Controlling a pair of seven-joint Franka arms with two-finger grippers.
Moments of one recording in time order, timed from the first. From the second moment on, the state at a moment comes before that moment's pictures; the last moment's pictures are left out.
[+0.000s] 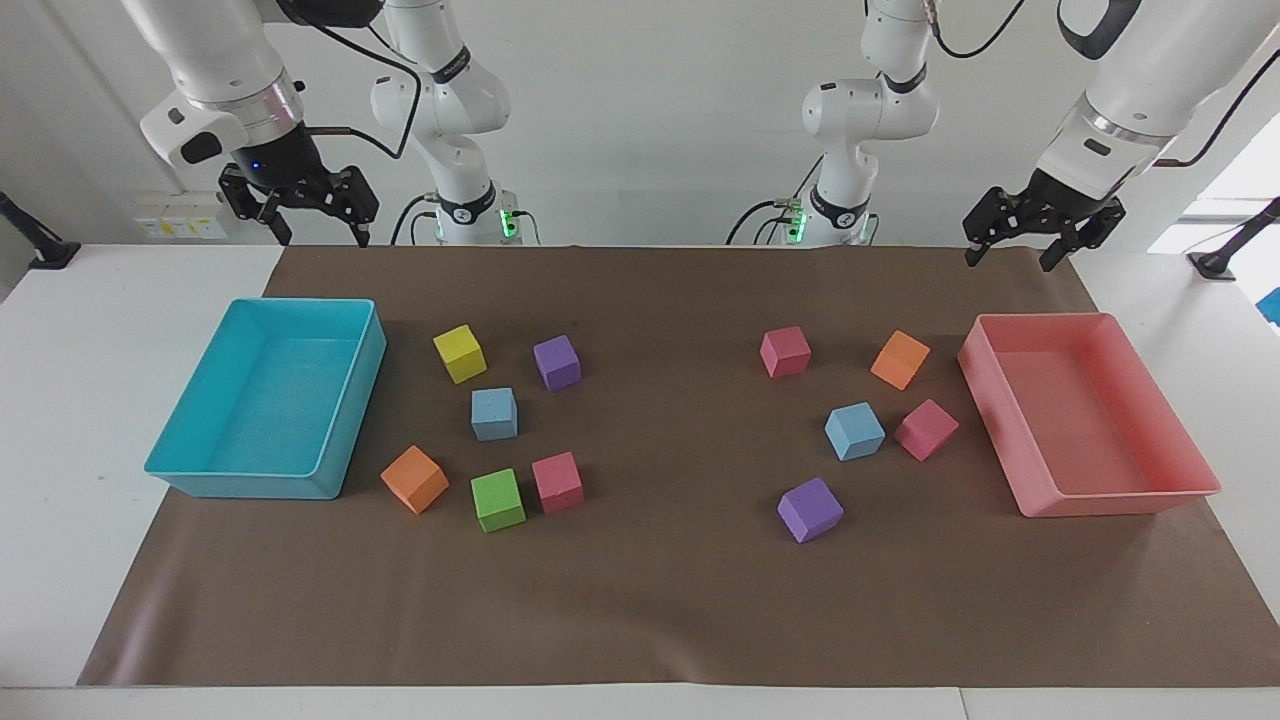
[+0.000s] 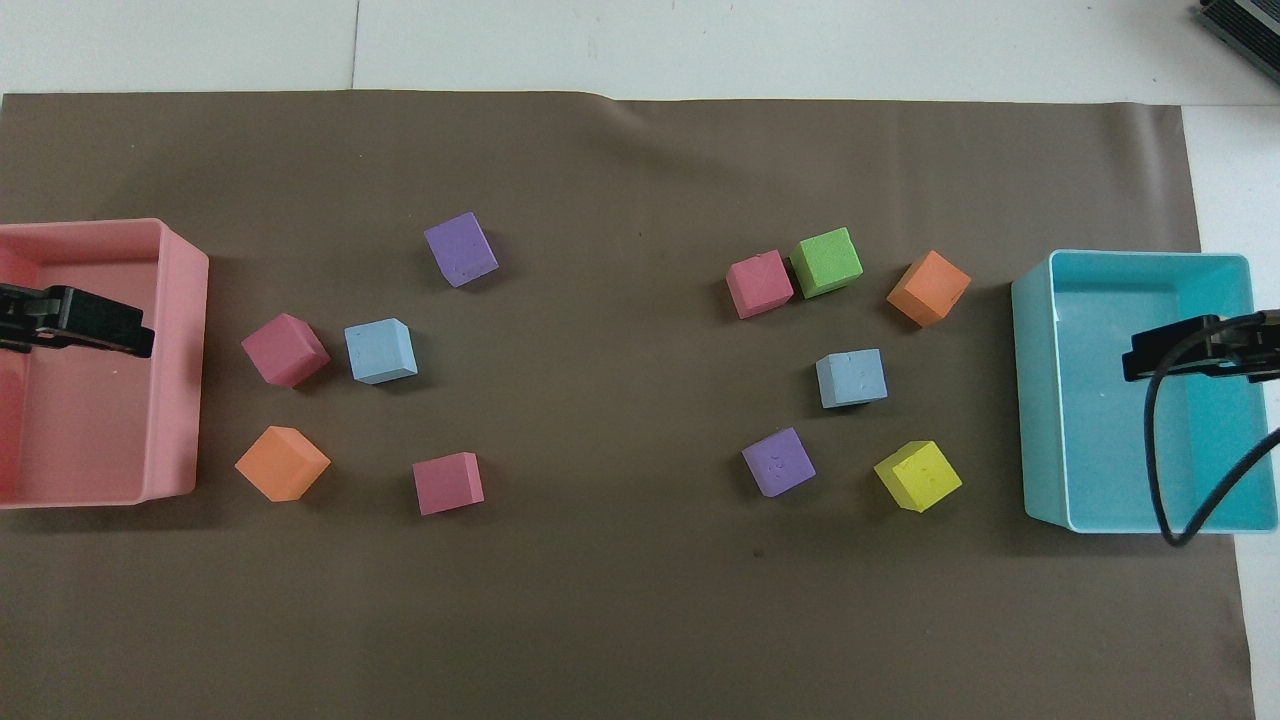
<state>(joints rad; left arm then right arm) -0.04 -0.01 -0.02 -1.52 -0.04 1.48 0.05 0.02 -0.05 -0.04 -1.57 -0.02 1.47 0.02</state>
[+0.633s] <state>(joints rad) -0.04 -0.01 -0.01 -1.52 -0.04 1.48 0.05 0.02 -0.05 -0.04 -1.58 -0.02 1.48 0.02</state>
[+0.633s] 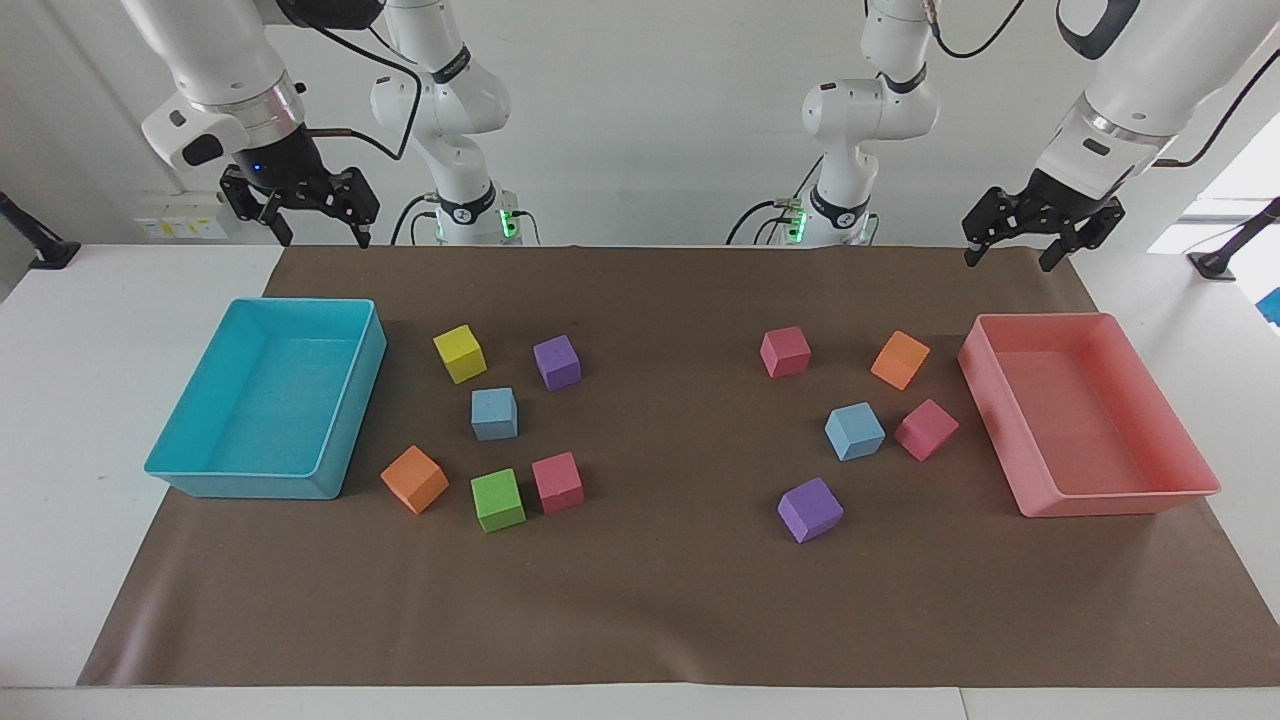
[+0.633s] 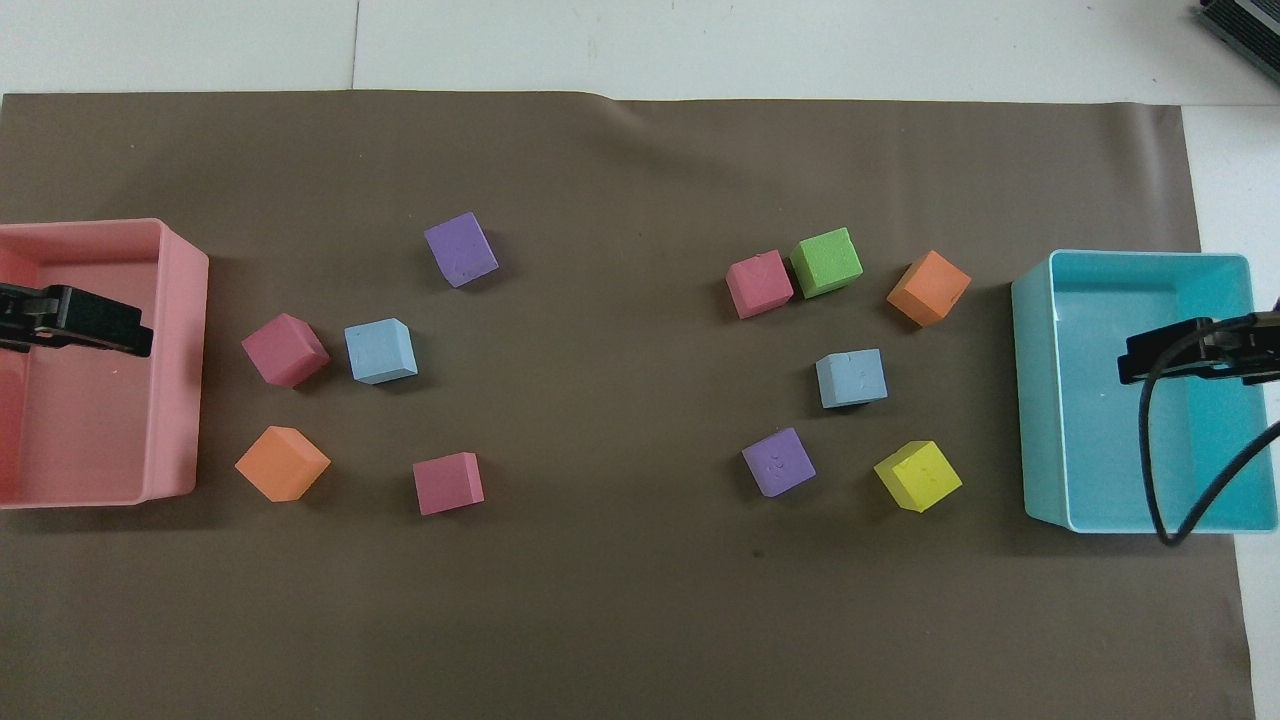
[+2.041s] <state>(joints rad) -0.04 -0.01 -0.01 -1.52 -0.04 1.48 0.05 0.02 -0.06 -0.04 -1.61 -0.02 1.54 0.02</state>
